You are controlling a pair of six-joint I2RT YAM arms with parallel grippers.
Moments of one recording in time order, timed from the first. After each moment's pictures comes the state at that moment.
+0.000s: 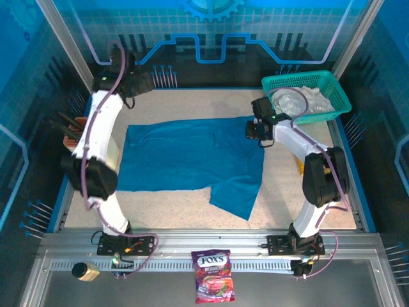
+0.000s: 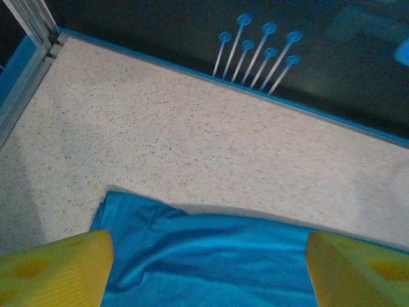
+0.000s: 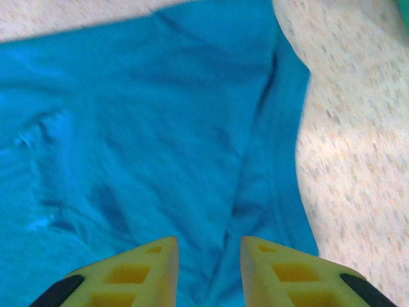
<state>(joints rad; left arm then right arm) -0.07 1.77 1.98 -0.96 -0.16 -0.41 0.29 1.74 1.30 -0.61 0.07 0.39</state>
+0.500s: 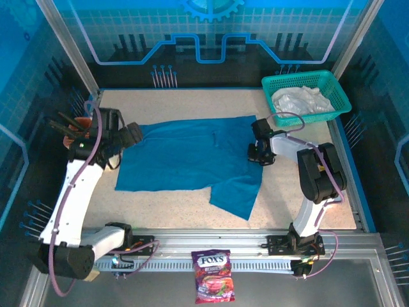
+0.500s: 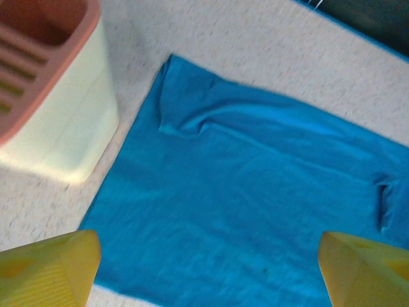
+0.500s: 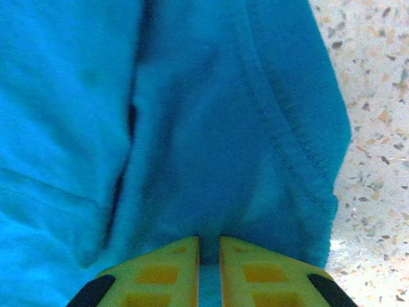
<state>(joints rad) -0.07 1.07 1.21 -0.99 -0.17 -0.56 0.28 1.81 1.08 -0.56 0.01 0.48</state>
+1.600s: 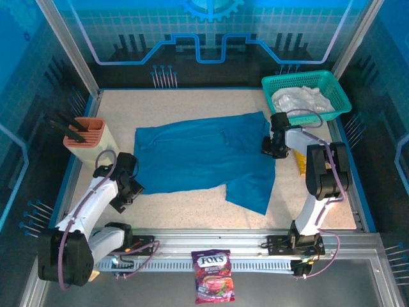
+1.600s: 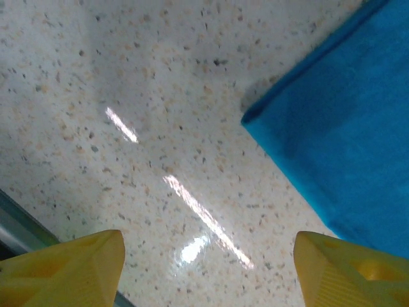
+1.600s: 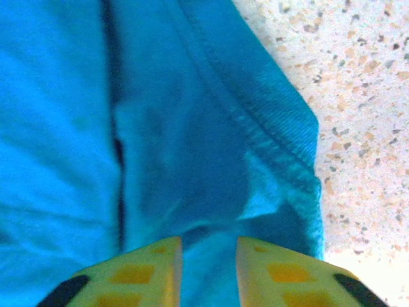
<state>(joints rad) -0.08 1.05 0.63 -1.06 -0.13 -1.04 0.10 1.79 1.13 -0.57 -0.06 0.42</state>
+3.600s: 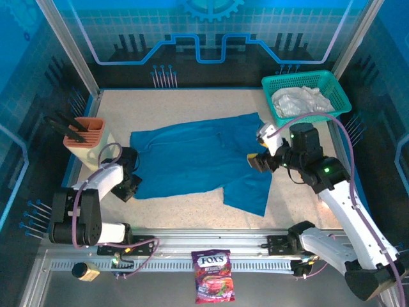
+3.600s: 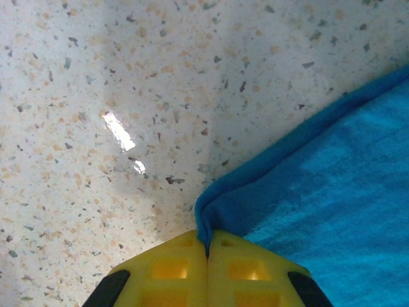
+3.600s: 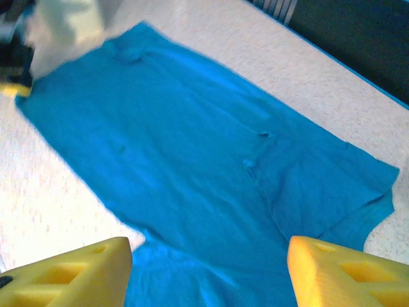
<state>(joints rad) 0.01 1.35 0.63 -0.77 -0.16 -1.05 0.40 0.91 1.06 -0.80 -0.32 -0.38</state>
